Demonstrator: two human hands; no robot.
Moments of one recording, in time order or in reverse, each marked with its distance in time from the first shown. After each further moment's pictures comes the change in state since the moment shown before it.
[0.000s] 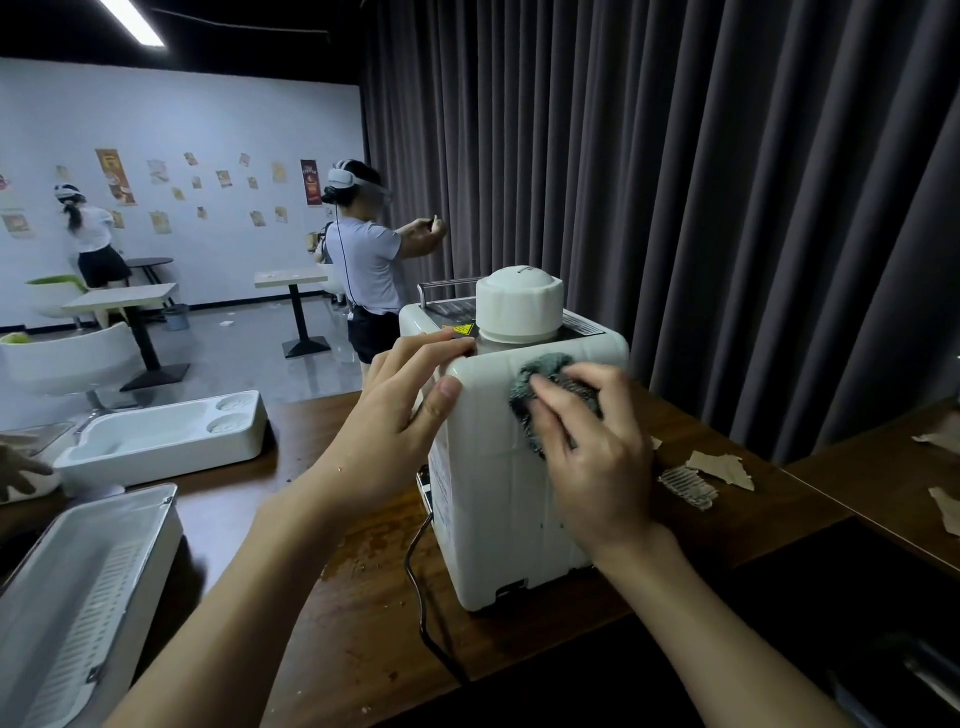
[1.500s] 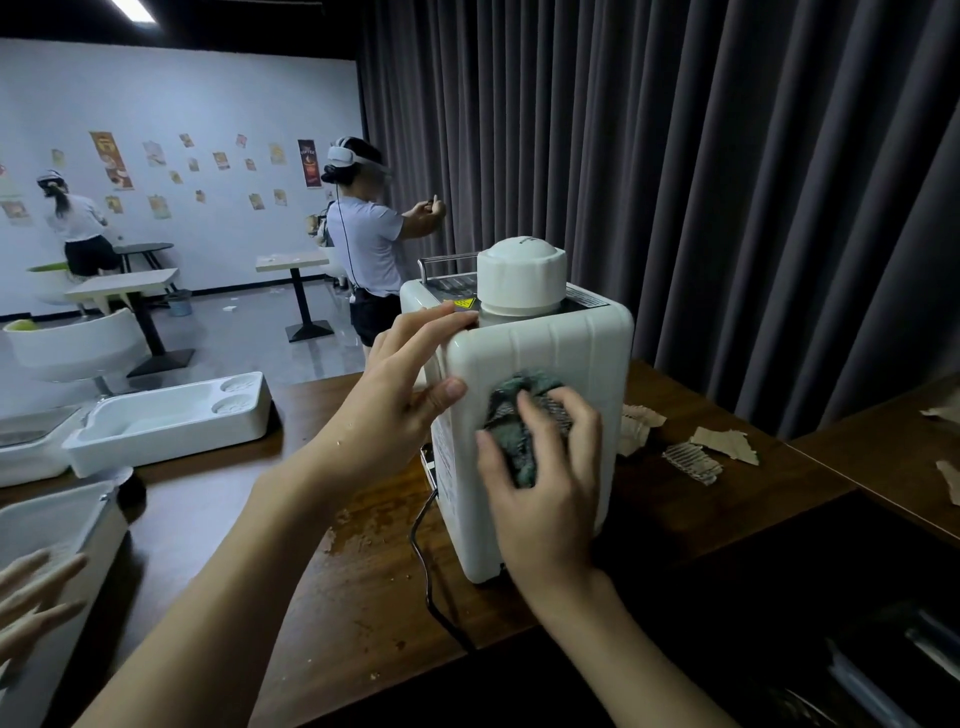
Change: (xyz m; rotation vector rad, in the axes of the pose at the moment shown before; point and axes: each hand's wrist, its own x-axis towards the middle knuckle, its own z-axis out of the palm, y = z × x) left_hand -0.003 0.004 -0.006 0.032 -0.080 0.041; right_hand -0.052 -0.047 0.019 0.058 0.002 0.329
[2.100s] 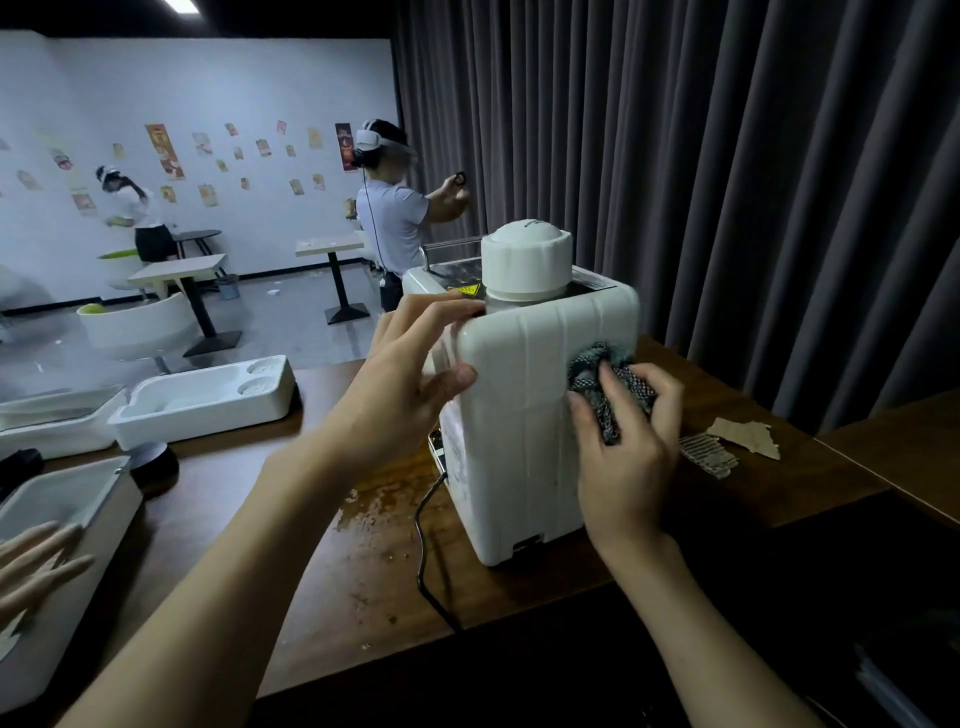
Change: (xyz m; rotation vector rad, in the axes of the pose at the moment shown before) left_hand 0.007 0.028 0.011 0.105 0.033 -0.068; right_hand 0.034 0.067 -0.028 0.030 0.059 0.066
